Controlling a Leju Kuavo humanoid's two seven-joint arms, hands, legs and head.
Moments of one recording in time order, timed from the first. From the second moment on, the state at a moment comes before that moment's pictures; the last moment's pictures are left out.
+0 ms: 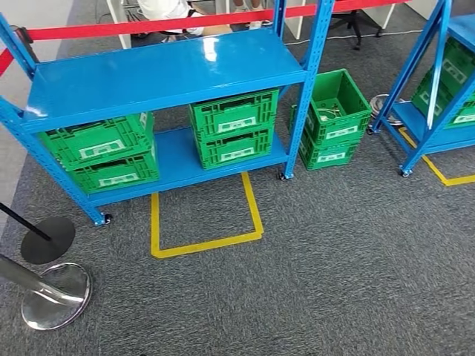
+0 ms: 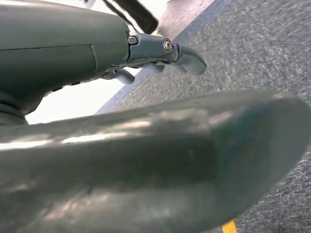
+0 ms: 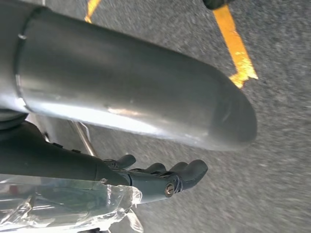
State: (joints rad) left arm -0.03 -0.26 0.64 -0.19 -1.11 0.64 0.23; right arm -0.07 0.21 -1.21 -0.21 1.42 -0.60 0.02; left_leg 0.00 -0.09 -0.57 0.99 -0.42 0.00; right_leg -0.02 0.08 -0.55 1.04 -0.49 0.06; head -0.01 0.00
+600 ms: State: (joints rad) left arm -0.03 -0.26 0.64 -0.19 -1.11 0.64 0.23; right arm -0.07 0.21 -1.21 -0.21 1.41 -0.59 0.00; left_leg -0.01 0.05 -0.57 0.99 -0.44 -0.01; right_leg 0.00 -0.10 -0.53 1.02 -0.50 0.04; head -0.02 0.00
